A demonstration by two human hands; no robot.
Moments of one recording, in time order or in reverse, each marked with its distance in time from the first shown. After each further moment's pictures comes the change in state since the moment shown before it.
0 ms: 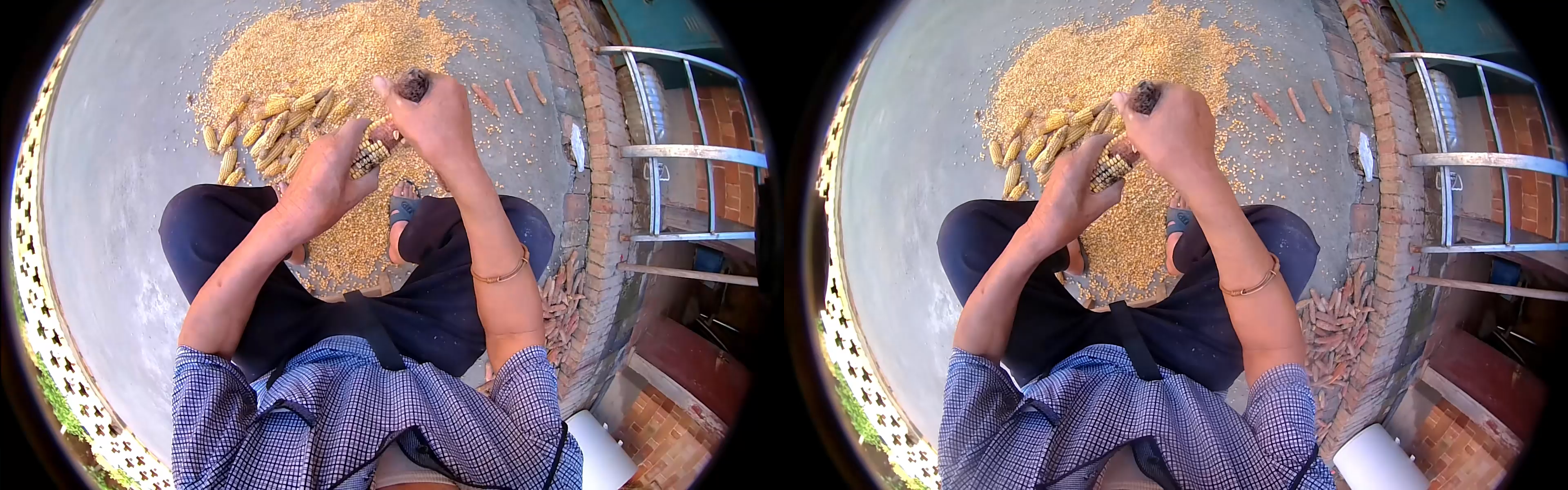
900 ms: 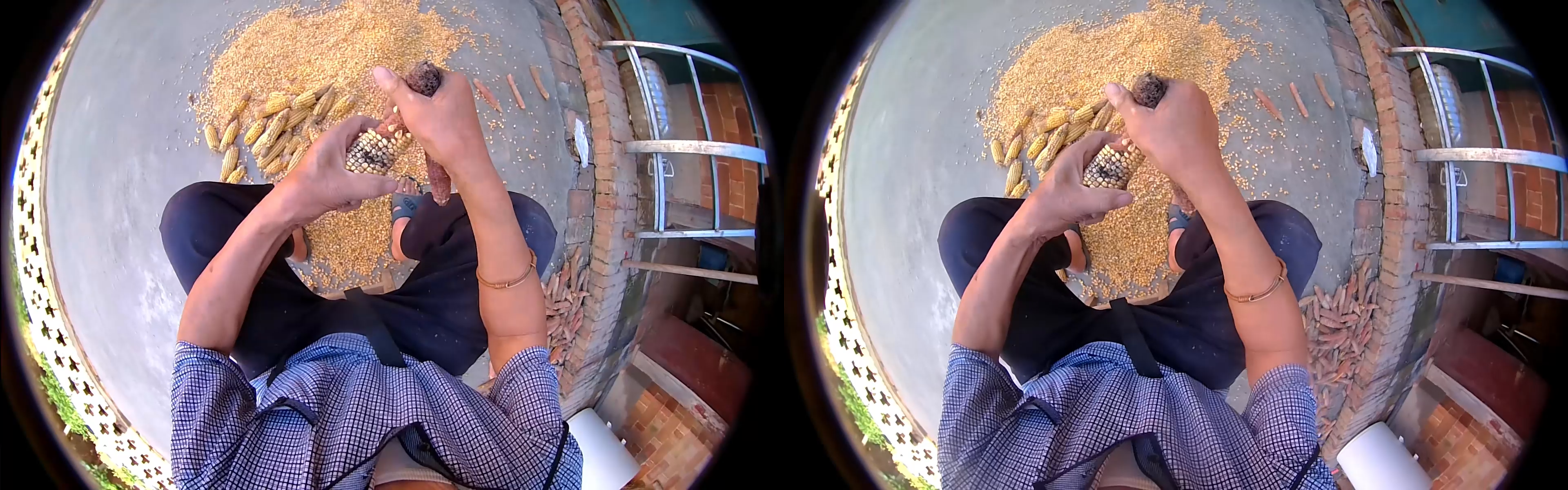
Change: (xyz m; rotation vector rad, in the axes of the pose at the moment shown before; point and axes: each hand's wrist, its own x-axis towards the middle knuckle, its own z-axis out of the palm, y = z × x) left_hand 0.002 0.010 -0.007 -0.890 -0.275 -0.341; right_hand -0.007 0.005 -0.006 0.359 -0.008 0.045
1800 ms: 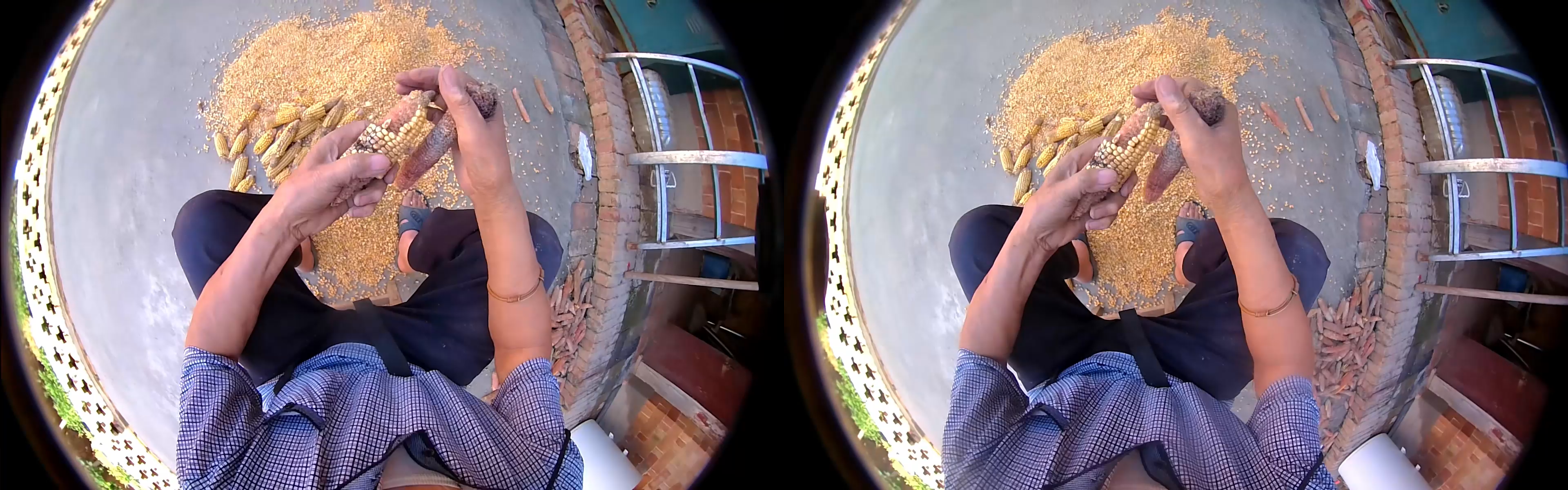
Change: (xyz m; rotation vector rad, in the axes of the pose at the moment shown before) left_hand -0.003 0.019 -0.006 -0.474 -0.040 -0.081; right_hand -0.007 -0.009 -0.014 0.599 -0.106 -0.116
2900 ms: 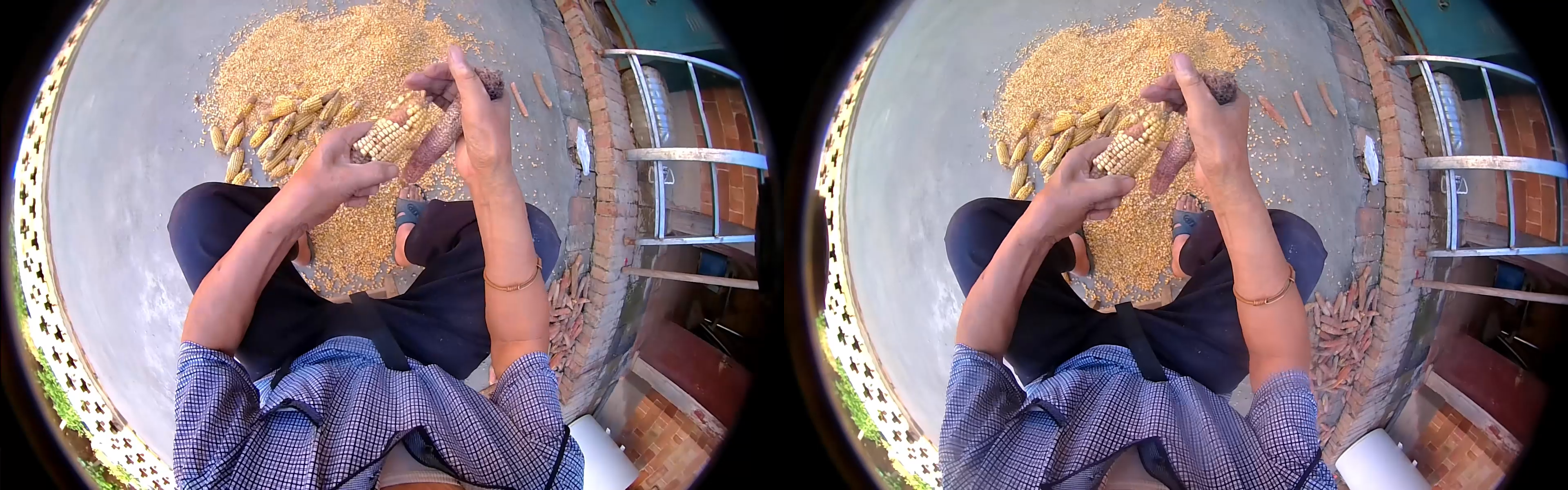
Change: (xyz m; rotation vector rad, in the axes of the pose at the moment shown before) left_hand 0.006 -0.016 -0.006 0.372 0.111 0.001; right_hand 0.009 0.015 -0.003 0.112 0.203 -0.002
